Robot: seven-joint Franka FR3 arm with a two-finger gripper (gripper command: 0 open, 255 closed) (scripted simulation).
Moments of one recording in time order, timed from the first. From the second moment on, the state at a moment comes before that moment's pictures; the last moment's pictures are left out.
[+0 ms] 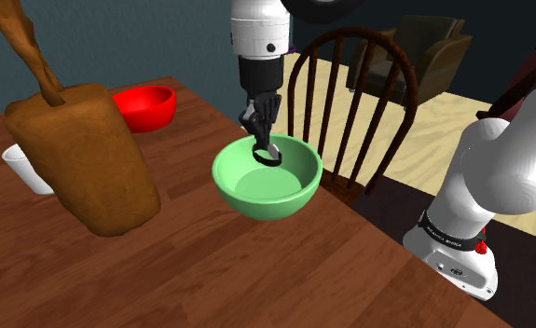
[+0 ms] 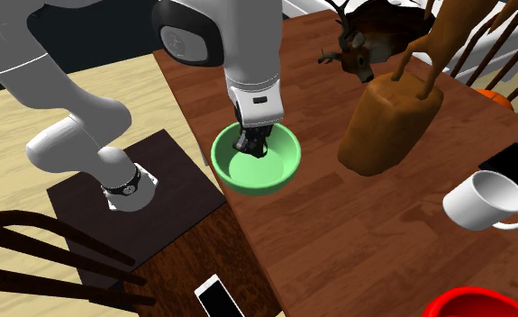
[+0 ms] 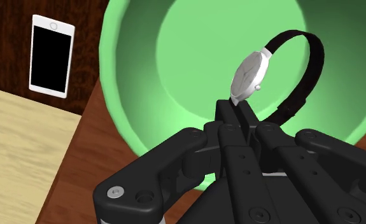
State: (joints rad) arm 0.21 -0.31 0.36 -2.11 0.16 1.83 0.26
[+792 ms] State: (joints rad) arm 0.21 -0.31 0.36 -2.11 0.16 1.84 0.26
